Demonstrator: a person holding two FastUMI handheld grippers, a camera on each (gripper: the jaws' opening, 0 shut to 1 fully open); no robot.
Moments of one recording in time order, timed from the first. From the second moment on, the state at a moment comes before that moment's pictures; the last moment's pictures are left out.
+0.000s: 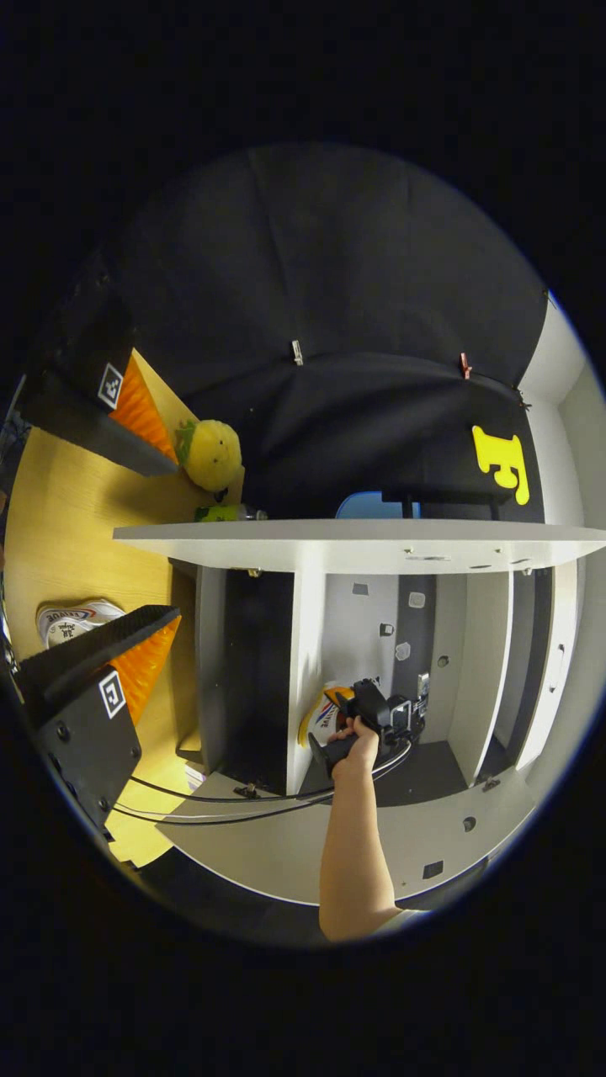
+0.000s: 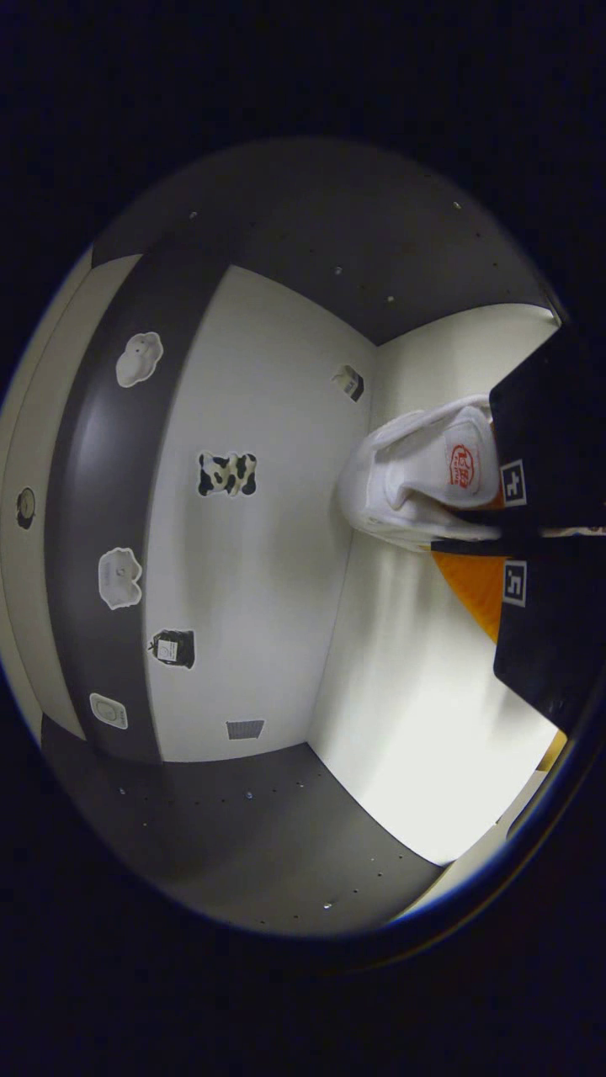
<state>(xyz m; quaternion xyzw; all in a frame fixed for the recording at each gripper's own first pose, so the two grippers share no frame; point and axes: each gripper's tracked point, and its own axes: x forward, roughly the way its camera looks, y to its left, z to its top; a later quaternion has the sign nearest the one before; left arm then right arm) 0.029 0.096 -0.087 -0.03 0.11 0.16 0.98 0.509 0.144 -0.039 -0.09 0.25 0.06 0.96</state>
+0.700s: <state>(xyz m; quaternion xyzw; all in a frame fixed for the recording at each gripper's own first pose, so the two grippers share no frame) 0.014 0.084 -0.106 -0.02 0.13 0.13 0.98 0.407 0.140 0.029 -0.05 0.17 0.10 0.98</state>
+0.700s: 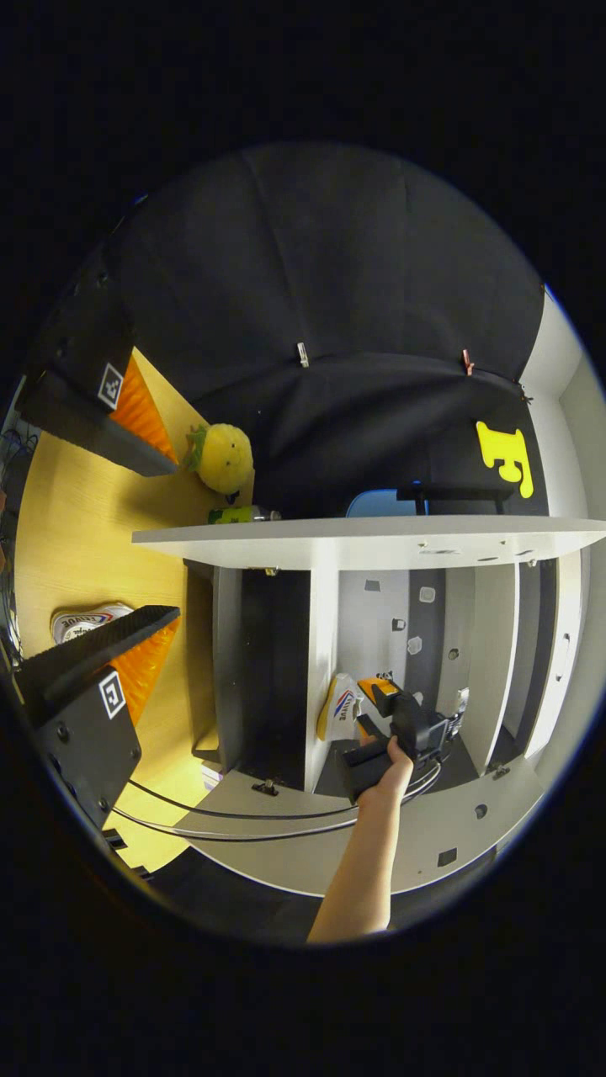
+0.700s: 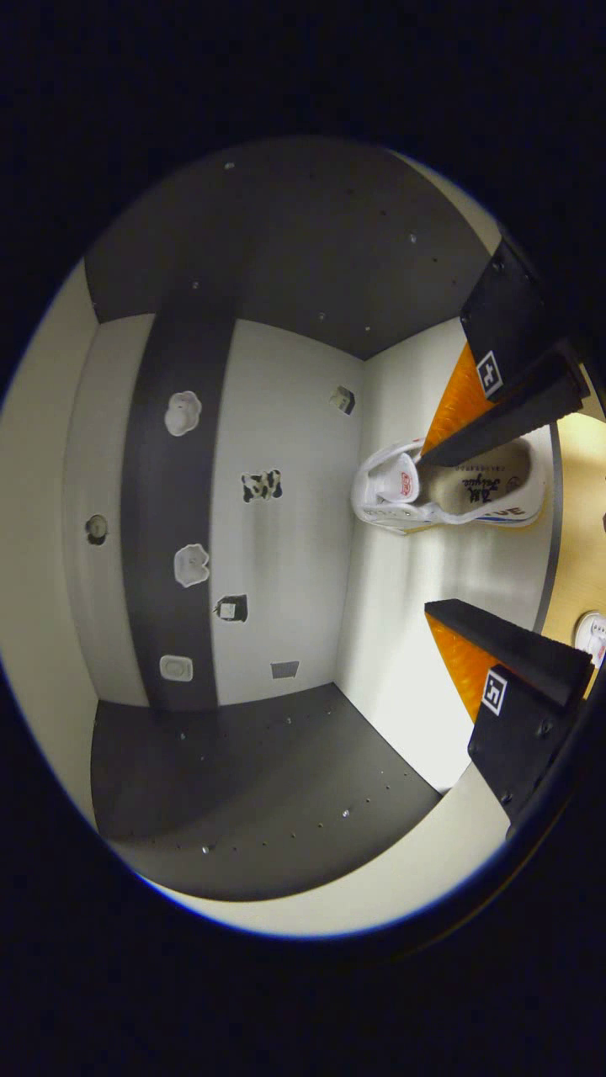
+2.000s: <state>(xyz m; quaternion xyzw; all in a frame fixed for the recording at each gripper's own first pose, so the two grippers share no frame) 0.066 0.027 -0.273 -0.04 0.27 -0.04 0.96 0.051 0.033 -0.186 -0.02 0.25 0.00 0.97</state>
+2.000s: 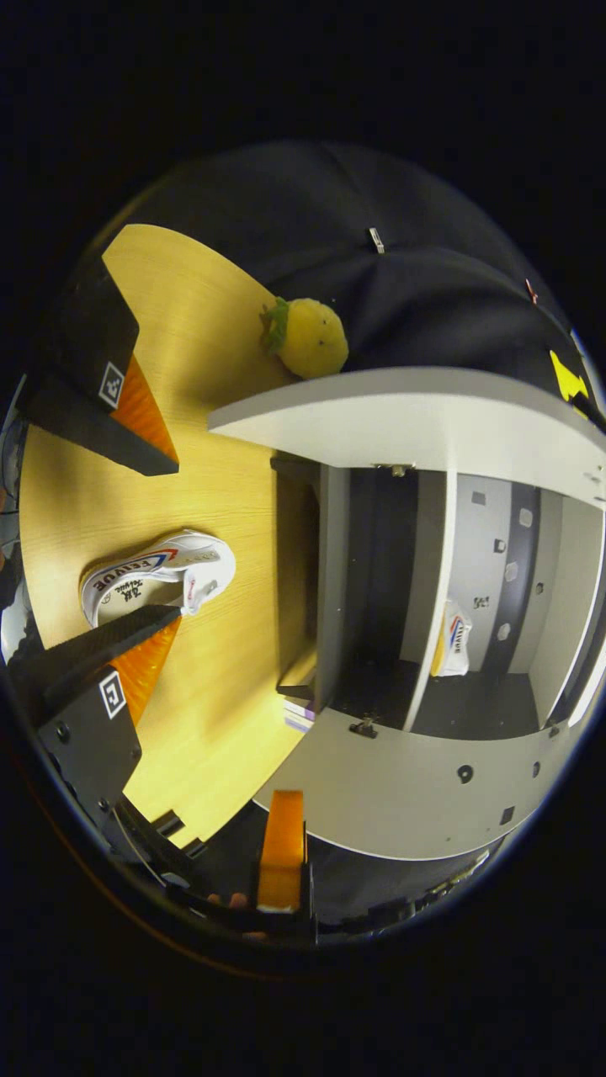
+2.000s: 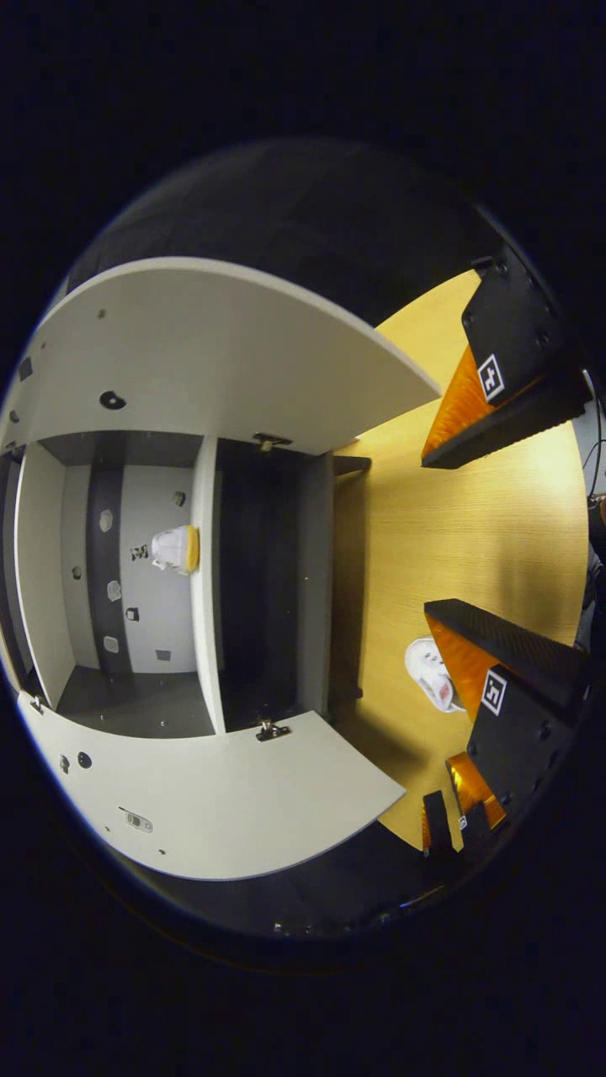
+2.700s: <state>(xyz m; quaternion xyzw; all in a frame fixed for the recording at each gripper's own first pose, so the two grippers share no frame) 0.141 0.011 -0.365 0.03 0.33 -0.05 0.94 0.002 0.019 -0.204 -0.03 0.28 -0.02 0.96</state>
